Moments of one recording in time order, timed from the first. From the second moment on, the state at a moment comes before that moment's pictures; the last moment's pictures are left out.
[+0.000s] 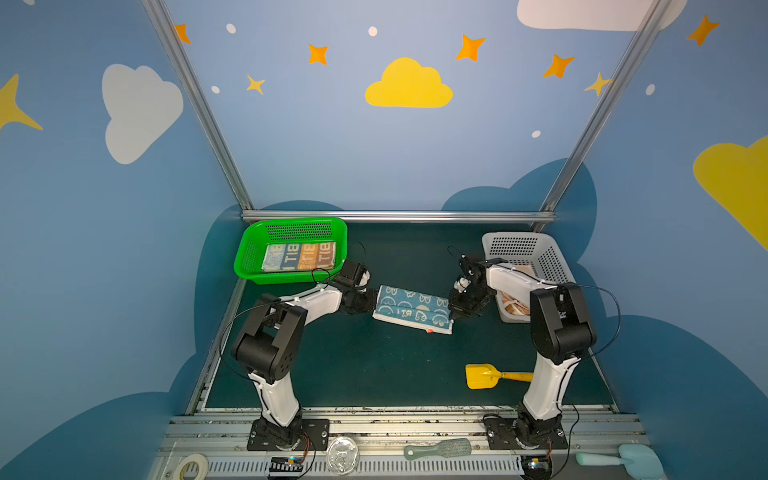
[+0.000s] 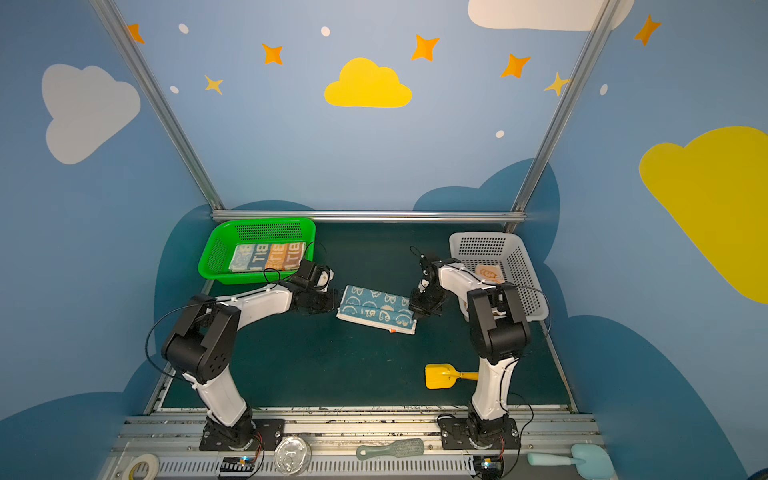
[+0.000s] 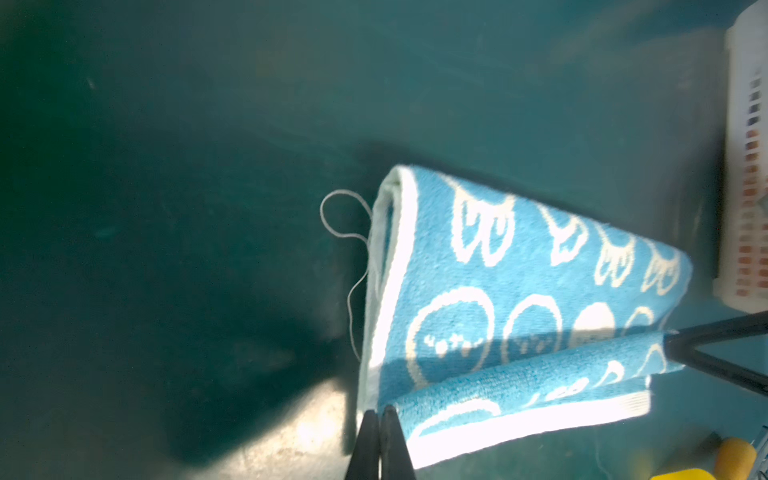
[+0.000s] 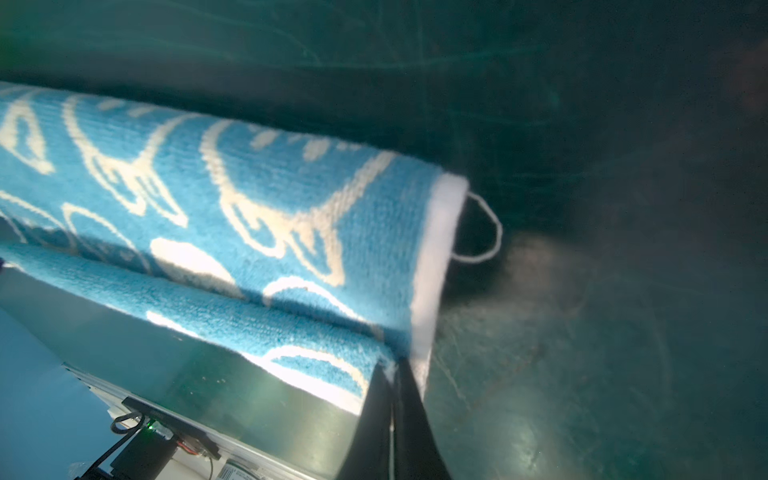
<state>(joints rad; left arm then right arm) -0.39 1.80 1.04 -0.29 0.28 -0.45 0.33 1.92 1.29 -0.90 -0.35 0.45</state>
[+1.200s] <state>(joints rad) -0.40 1.77 1.02 -0.28 0.27 -0.46 0.35 1.84 1.20 -0.86 -0.35 0.45</state>
